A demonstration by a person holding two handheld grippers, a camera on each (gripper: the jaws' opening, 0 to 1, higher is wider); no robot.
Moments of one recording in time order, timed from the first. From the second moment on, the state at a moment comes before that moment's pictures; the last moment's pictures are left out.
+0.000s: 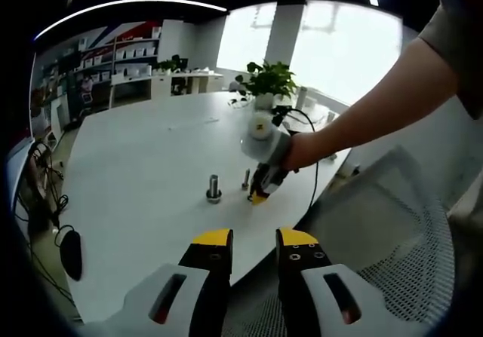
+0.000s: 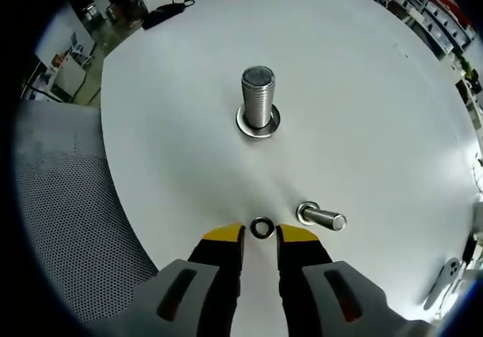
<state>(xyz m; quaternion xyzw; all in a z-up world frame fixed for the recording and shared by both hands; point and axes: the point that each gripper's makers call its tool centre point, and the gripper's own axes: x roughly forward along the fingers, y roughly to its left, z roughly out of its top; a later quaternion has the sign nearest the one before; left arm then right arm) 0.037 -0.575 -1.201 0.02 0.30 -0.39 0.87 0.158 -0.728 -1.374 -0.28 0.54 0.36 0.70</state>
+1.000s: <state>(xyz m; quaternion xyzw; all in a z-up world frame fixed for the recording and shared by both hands) 0.039 -0.574 -1.201 0.02 0.30 -0.38 0.87 0.155 -0.729 -1.376 -0.33 0.54 0.40 0.67</state>
